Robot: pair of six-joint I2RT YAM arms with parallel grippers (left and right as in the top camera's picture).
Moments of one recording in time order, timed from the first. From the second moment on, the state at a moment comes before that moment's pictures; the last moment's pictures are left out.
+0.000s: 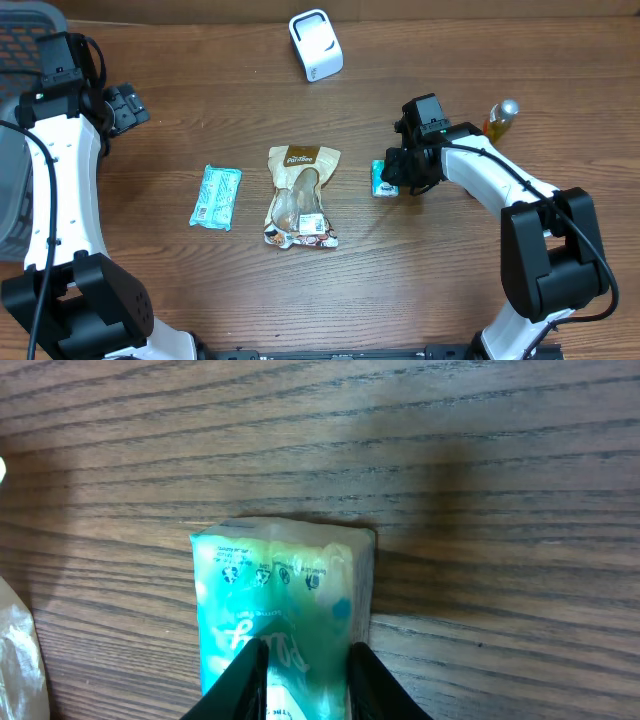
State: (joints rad) left arm 0.27 1.74 1.61 -0.95 -0.20 -0.28; right arm 0.28 1.87 1.19 -0.64 -0.18 0.31
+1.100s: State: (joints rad) left arm 0.27 1.74 1.61 -0.95 -0.20 -0.28; right arm 0.21 1.86 1.14 -0.67 -0.56 0.23
